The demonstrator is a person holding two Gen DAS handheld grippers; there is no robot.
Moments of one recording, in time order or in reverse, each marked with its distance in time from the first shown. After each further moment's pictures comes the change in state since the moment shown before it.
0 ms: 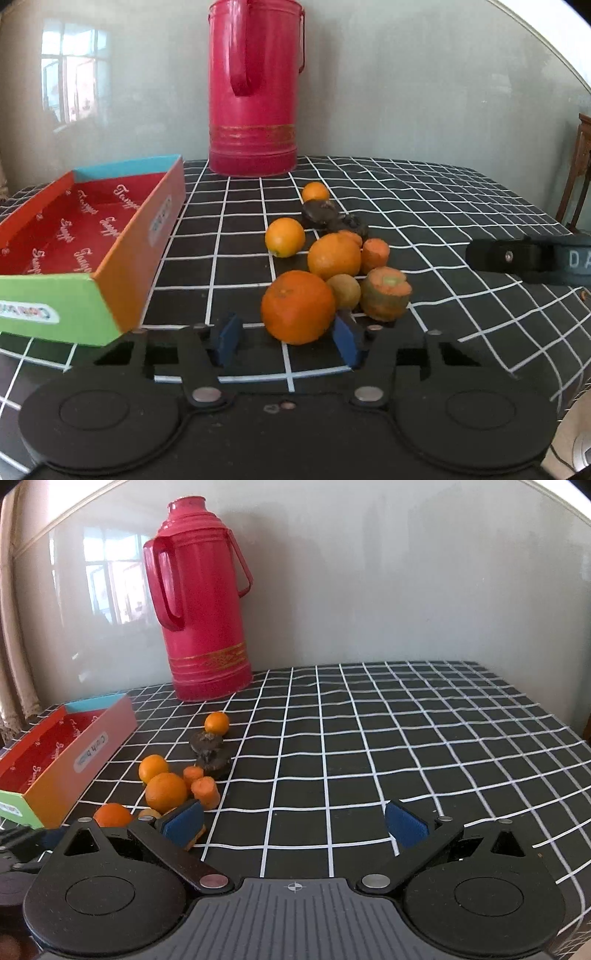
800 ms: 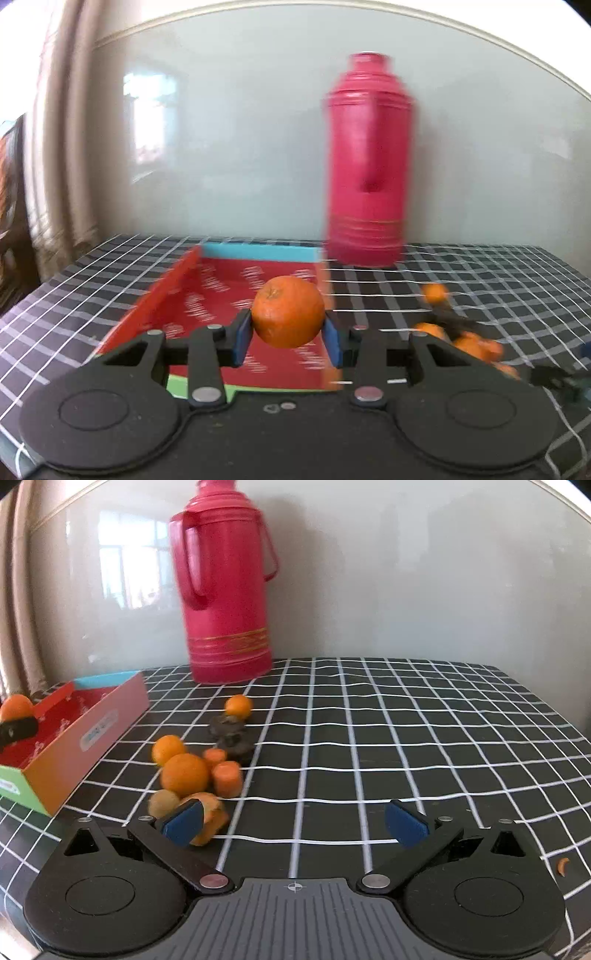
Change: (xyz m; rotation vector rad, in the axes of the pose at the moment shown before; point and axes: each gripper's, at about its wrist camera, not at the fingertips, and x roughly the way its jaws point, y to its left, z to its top) left arm -0.050 0.095 0.033 -0.100 -0.189 0.233; right arm 0.014 0.033 -0.006 -0.093 0.008 0.020
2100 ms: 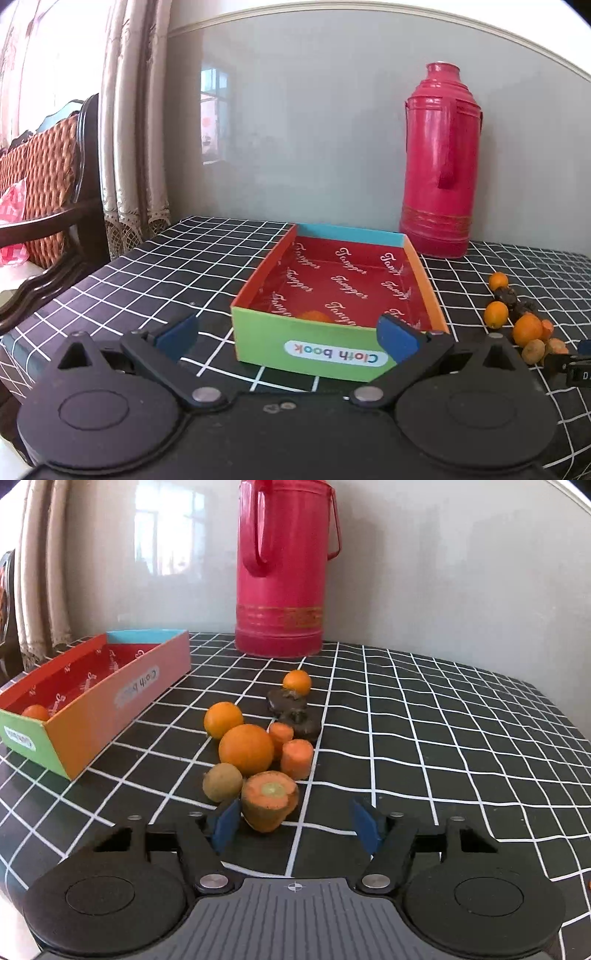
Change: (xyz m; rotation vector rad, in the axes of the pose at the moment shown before) left arm -0.042 0.059 -0.023 -0.050 0.001 0.139; right arm 0.022 0.046 -0.007 -0.114 0.050 0.026
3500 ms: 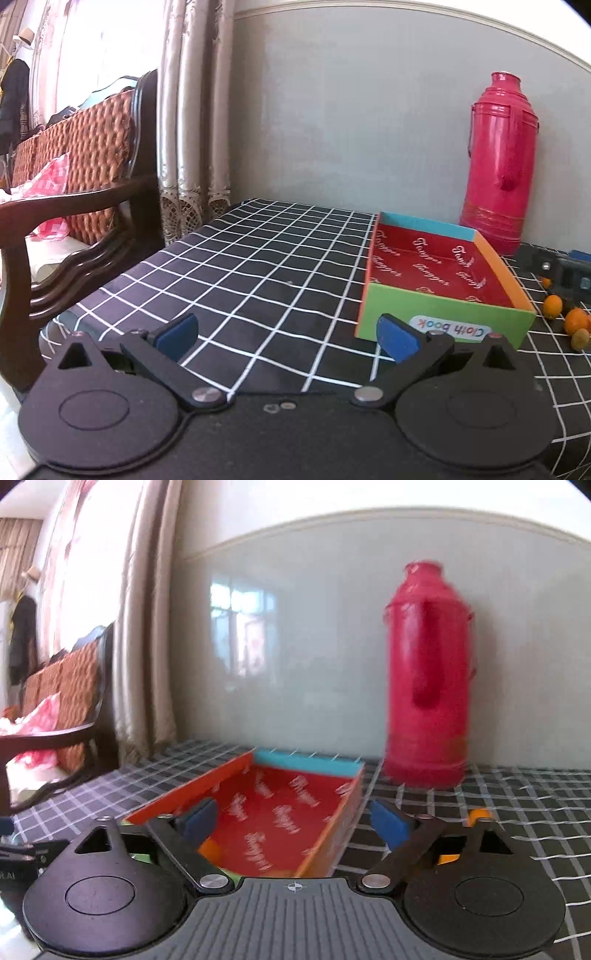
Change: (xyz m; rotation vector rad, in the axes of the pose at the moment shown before) left arm -0.009 0.078 -0.009 -0.056 0.034 0.092; right arm -0.017 0.131 0.034 -0.028 -0.392 0.226
